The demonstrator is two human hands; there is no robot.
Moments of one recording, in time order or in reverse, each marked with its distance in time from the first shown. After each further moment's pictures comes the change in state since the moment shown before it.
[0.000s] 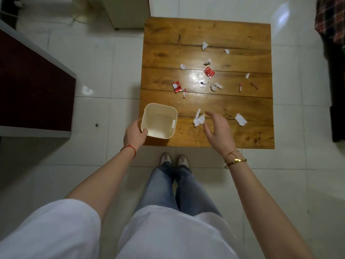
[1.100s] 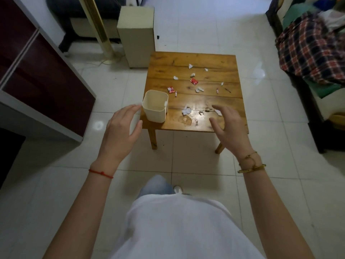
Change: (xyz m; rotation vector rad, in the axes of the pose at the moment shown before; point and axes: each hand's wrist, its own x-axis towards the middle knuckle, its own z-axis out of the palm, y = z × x) left_hand -0.371 -0.019 -0.074 0.140 0.434 0.752; right_hand -0.296 -0.014 -0.128 0.036 0.300 -0.266
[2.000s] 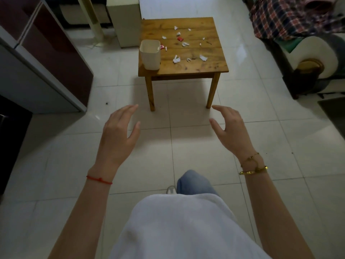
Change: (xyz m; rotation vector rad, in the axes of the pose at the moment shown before) left_hand -0.448 0.045 -0.090 0.002 -0.040 0.087; right_hand -0.477 -0.106 -0.019 -0.018 0.025 0.106
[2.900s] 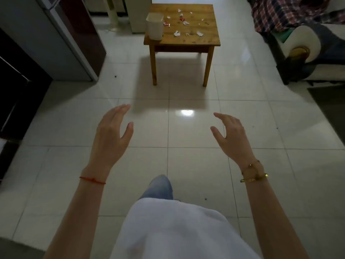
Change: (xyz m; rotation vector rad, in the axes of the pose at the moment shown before) left_hand -0.416 0.145 -0.029 0.026 0.104 -0.019; right_hand -0.423 0.029 -0.079 -0.001 -0.048 -0.059
